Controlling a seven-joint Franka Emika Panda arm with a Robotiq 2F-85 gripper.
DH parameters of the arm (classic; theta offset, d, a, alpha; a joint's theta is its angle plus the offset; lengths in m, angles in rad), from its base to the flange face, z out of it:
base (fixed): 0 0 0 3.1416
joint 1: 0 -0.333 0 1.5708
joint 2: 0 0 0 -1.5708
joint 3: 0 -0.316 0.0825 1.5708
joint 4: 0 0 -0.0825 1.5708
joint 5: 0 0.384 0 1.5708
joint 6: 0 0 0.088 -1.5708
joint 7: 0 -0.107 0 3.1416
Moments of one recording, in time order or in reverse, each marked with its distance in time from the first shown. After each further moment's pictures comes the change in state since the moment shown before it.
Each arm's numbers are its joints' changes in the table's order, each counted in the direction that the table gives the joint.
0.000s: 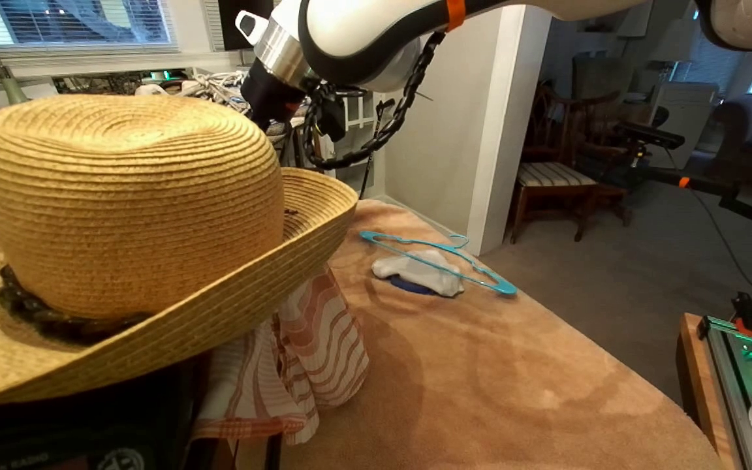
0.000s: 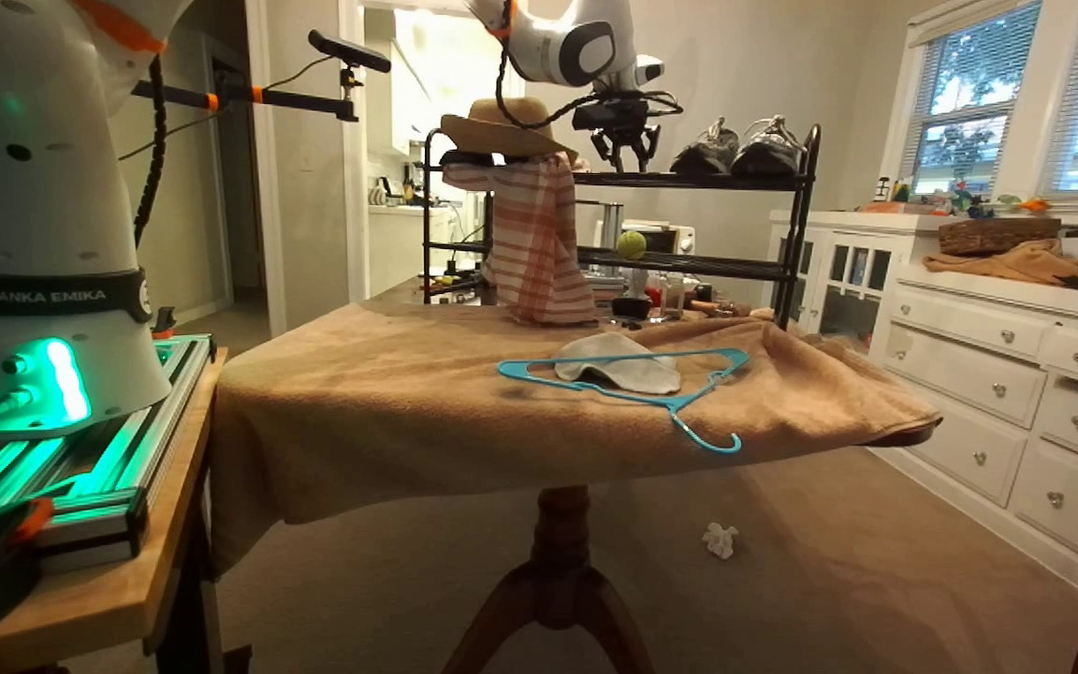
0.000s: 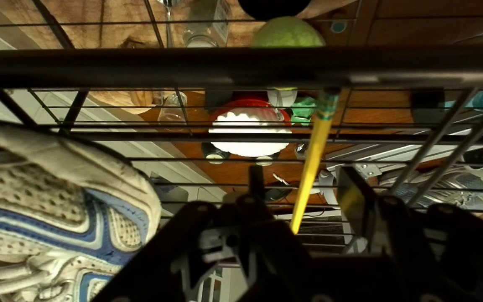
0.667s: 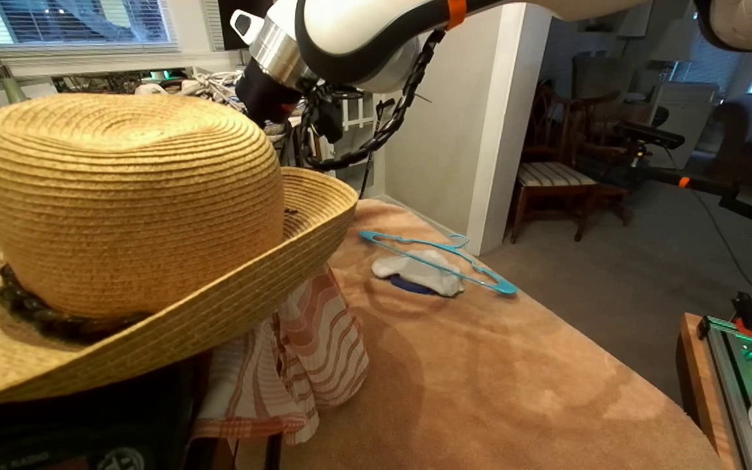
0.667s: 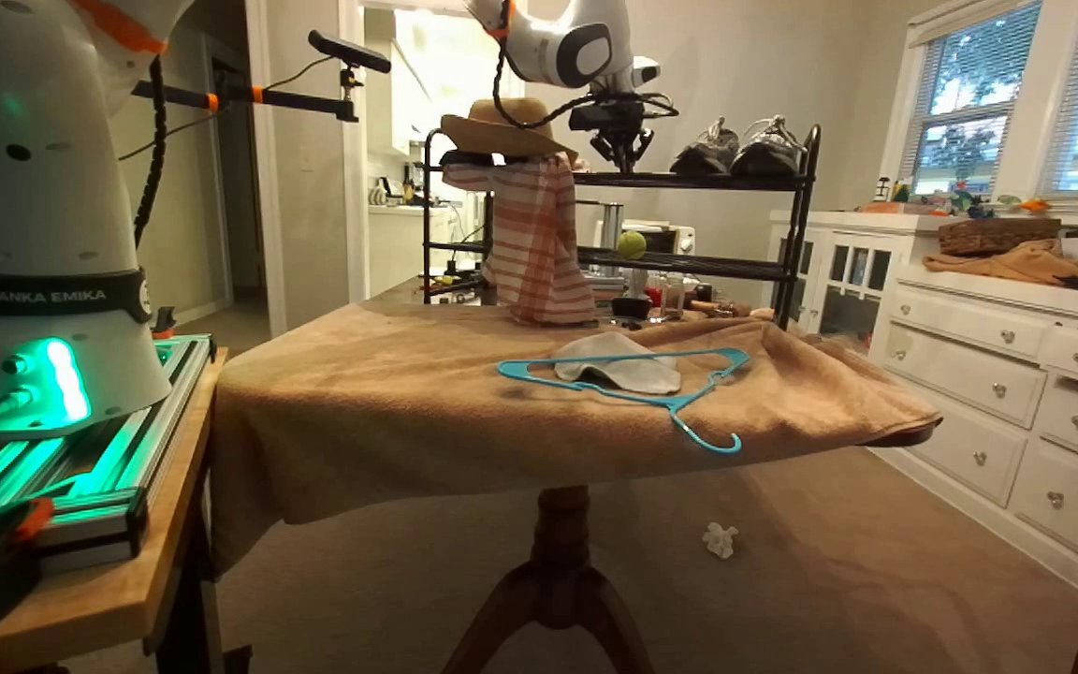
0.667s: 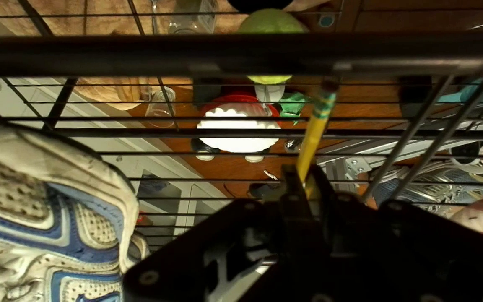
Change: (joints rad) arm 0.003 0.003 -0.022 0.000 0.004 0.002 0.001
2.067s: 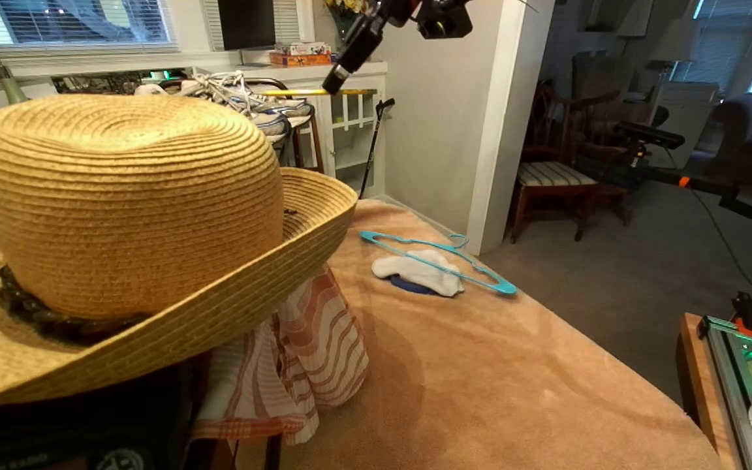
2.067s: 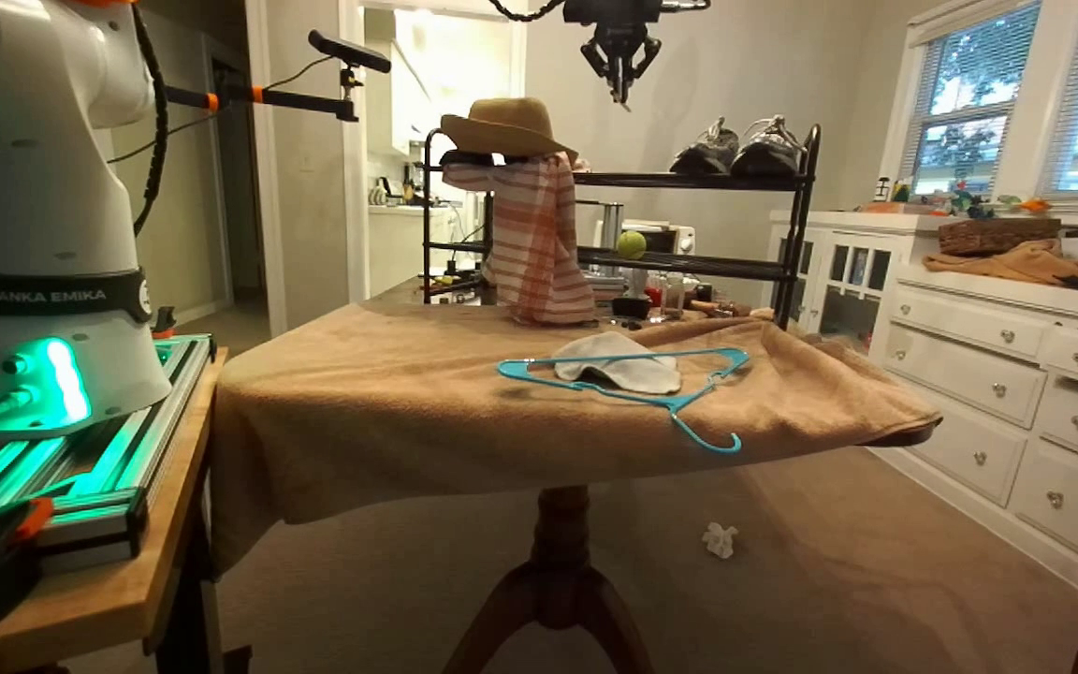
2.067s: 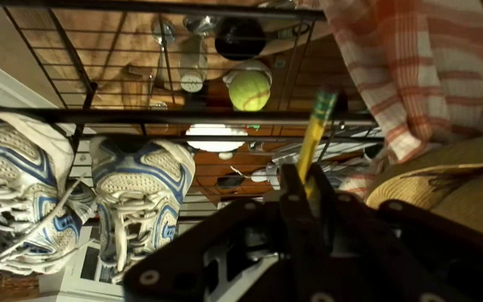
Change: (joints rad) arm 0.279 -0.487 -0.017 0.373 0.447 -0.296 0.472
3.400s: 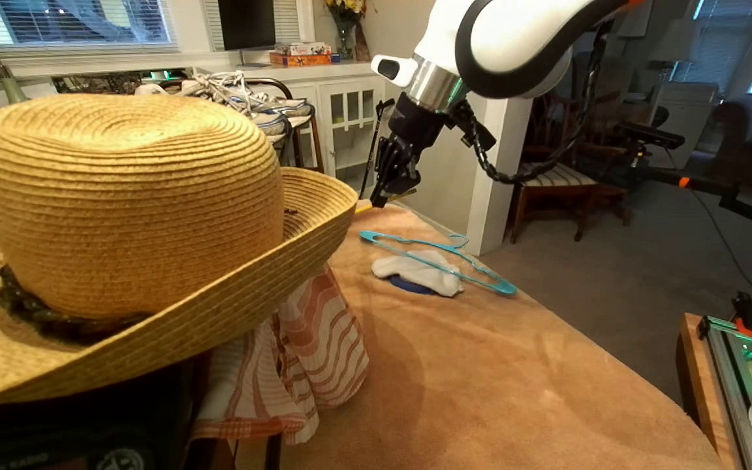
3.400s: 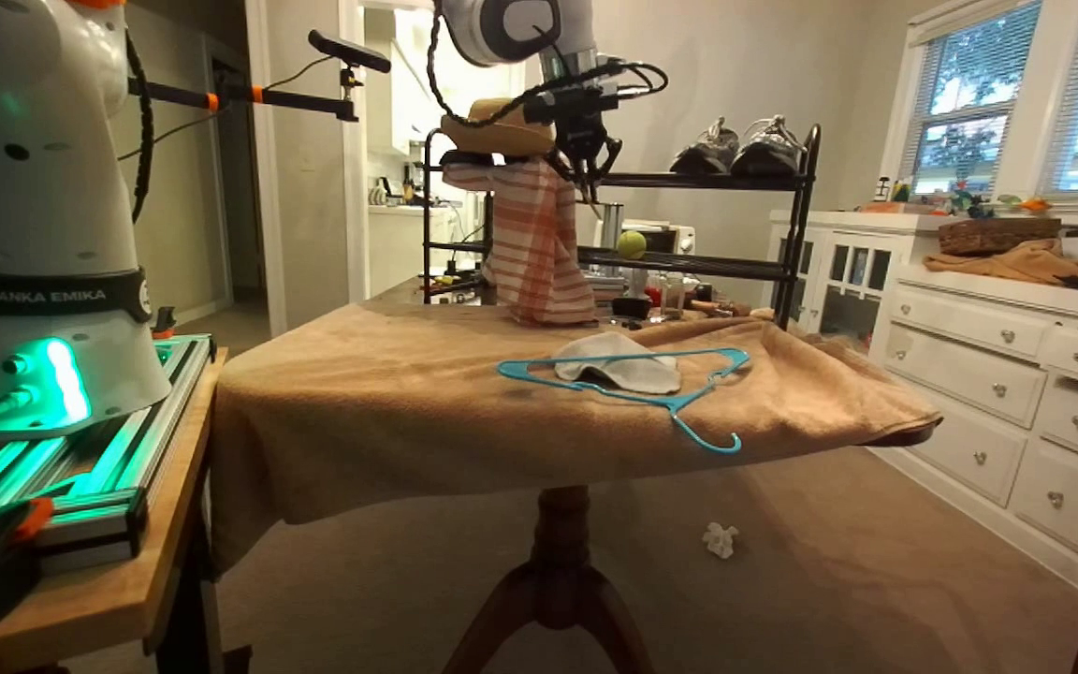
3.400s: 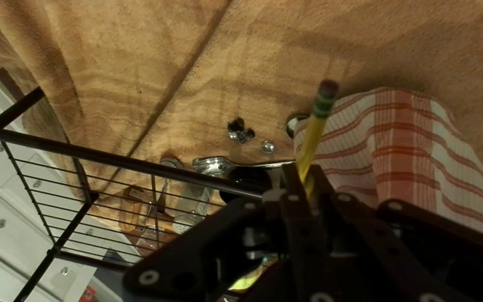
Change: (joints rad) arm -0.270 -0.020 0.210 0.400 -0.335 0.348 -0.069
